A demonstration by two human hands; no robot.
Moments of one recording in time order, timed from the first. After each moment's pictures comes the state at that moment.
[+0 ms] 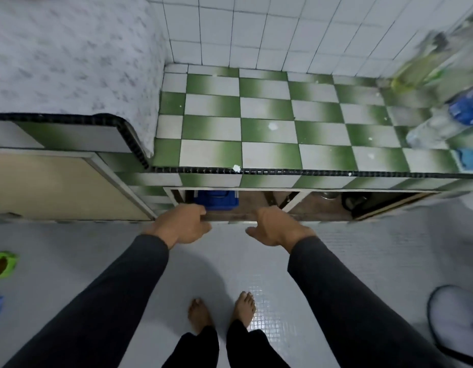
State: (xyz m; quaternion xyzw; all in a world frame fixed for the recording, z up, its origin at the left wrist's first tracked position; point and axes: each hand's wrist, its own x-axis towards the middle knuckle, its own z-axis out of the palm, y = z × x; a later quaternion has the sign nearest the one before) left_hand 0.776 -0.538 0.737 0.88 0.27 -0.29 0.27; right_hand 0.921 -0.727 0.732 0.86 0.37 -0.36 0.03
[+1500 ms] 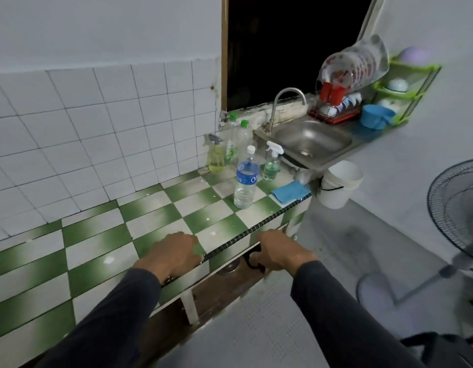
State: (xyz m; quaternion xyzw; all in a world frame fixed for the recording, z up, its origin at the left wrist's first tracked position) left_hand 1.121 -0.788 0.866 0.98 -0.01 -0.21 0.06; right_hand 1.148 -1.047 0.877 0.97 0.13 -0.19 -0.09
